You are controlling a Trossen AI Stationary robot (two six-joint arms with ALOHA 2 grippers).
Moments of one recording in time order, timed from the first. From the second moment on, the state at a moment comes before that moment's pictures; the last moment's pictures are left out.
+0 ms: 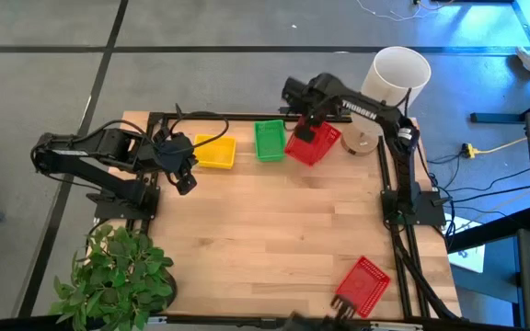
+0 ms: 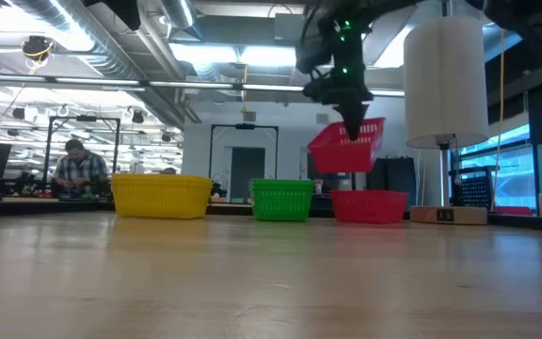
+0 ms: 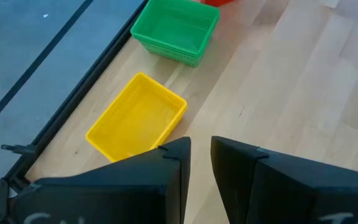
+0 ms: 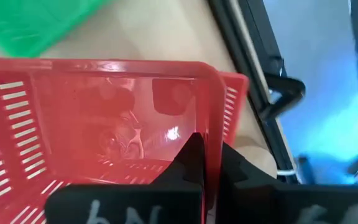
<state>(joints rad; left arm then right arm) -0.12 1.04 1.32 -1.19 -0.51 -0.49 -0.55 2.03 1.99 -1.46 0.28 -0.02</state>
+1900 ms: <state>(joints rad) -0.05 1.04 1.32 -1.20 -0.59 -0.49 -0.69 2.03 1.73 -1.32 0.20 0.00</state>
